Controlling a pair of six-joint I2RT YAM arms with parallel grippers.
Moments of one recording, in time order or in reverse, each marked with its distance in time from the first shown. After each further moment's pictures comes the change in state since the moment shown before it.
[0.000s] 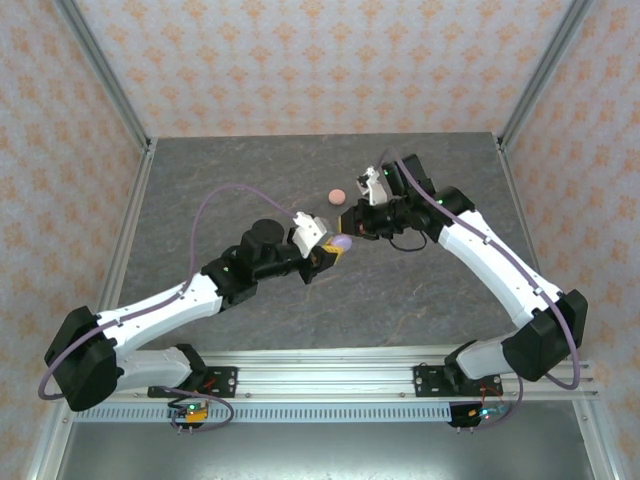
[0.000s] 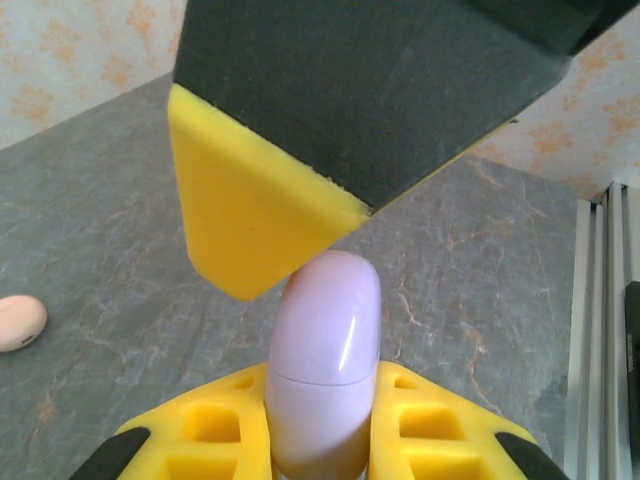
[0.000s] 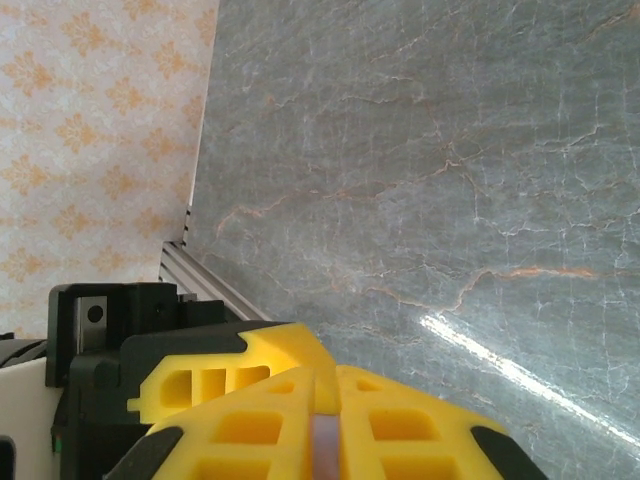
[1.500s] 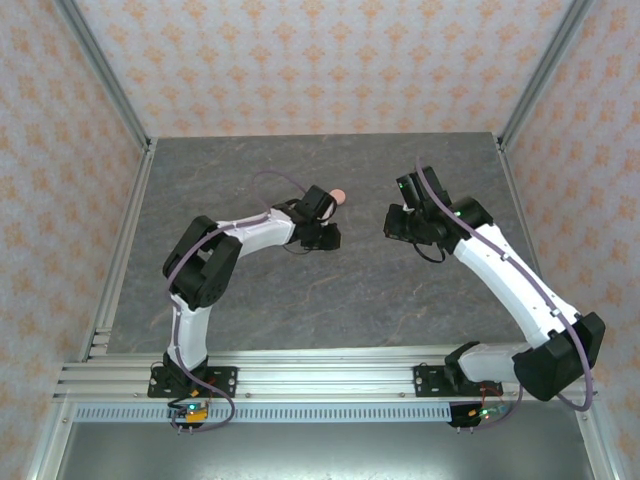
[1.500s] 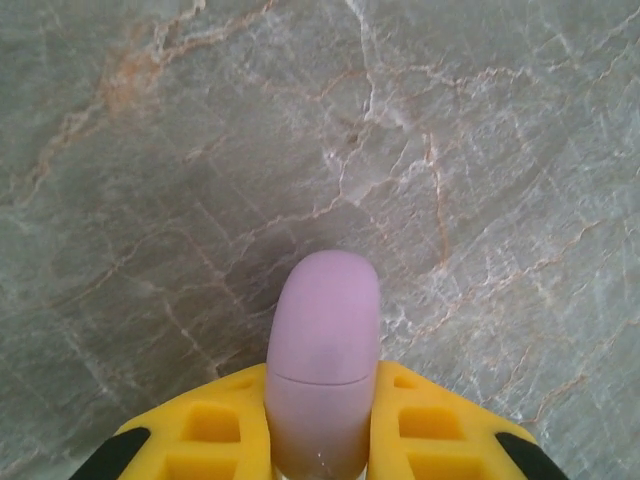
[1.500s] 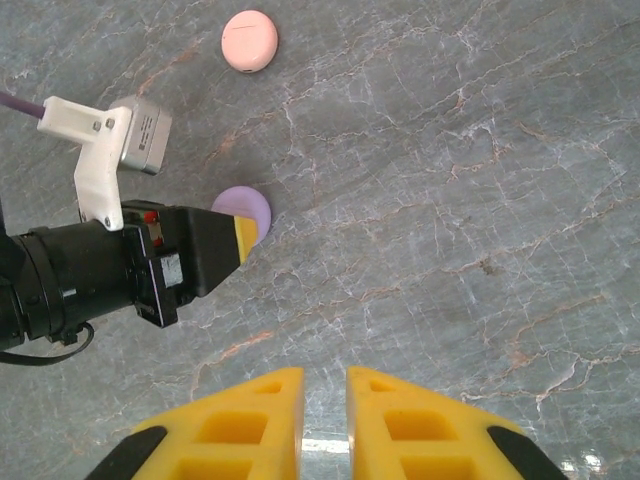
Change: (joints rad) left arm 0.174 0.823 0.599 -0.497 -0.039 -0.570; right arm -0.042 -0.112 -0.076 -0.150 0.629 0.050
